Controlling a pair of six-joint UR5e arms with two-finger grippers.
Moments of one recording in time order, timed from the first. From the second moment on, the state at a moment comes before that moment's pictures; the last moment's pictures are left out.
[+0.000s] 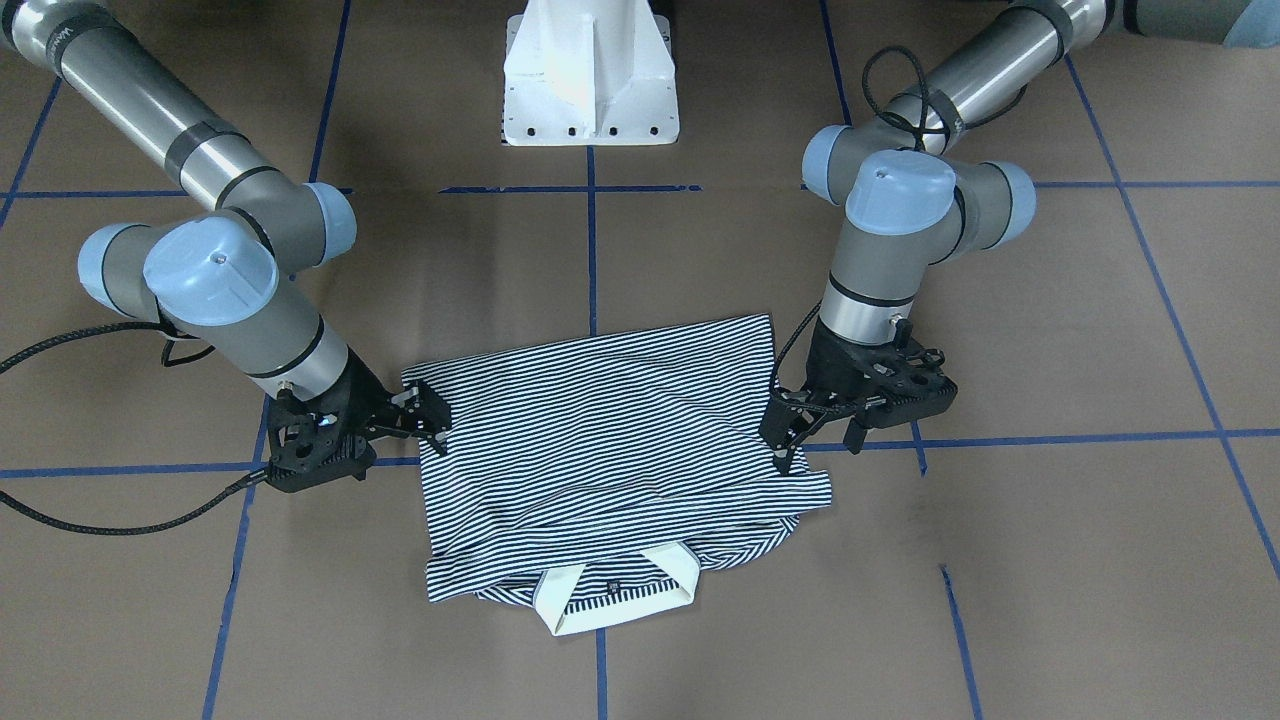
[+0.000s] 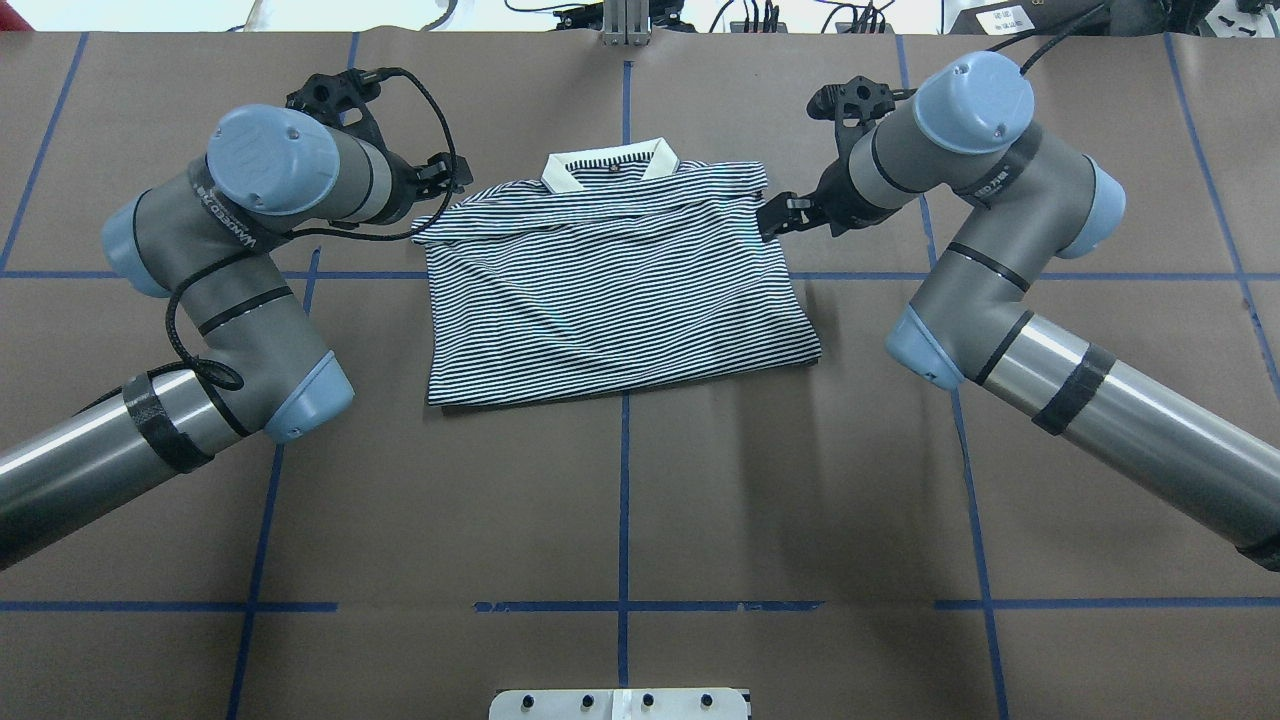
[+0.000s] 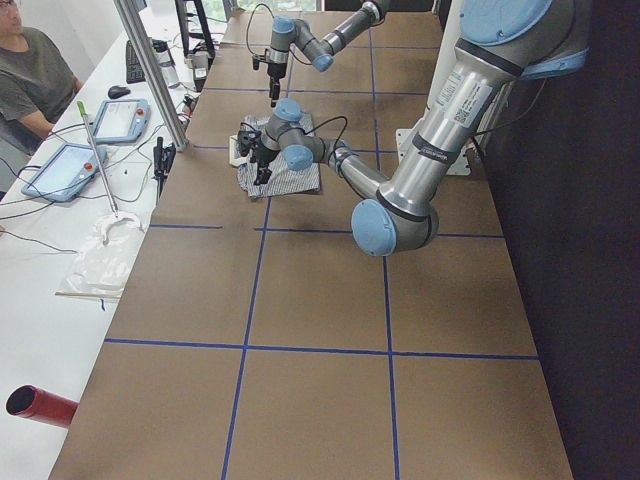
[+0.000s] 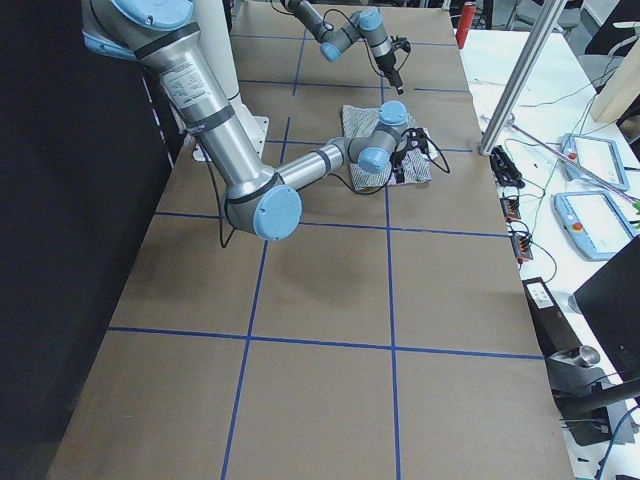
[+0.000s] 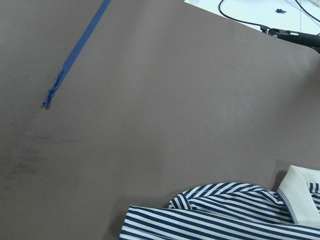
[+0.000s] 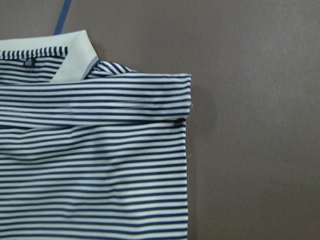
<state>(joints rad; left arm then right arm) -0.75 -2.15 -1.49 -2.05 -1.67 -1.42 0.81 -1.00 1.39 -1.00 2.06 0.94</state>
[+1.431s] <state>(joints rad) -0.75 -2.14 -1.51 -2.06 -1.67 -1.43 0.71 -1.09 1.46 -1.00 2.07 1.14</state>
